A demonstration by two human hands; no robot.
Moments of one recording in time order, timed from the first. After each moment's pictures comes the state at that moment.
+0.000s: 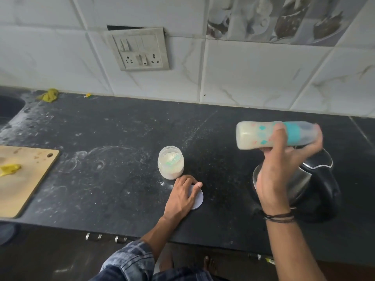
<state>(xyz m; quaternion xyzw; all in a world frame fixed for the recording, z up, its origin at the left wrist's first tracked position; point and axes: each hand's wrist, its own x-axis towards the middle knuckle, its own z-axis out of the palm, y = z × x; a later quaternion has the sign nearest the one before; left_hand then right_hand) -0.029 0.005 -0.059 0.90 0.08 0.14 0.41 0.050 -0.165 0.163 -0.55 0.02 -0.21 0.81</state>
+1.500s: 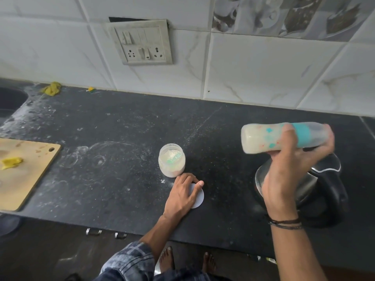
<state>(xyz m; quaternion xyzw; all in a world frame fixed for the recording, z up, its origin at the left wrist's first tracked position) -0.028 0.002 -0.056 0.90 0.10 0.14 0.40 0.056 -0.172 0.160 -0.55 0.03 -0.21 0.81</state>
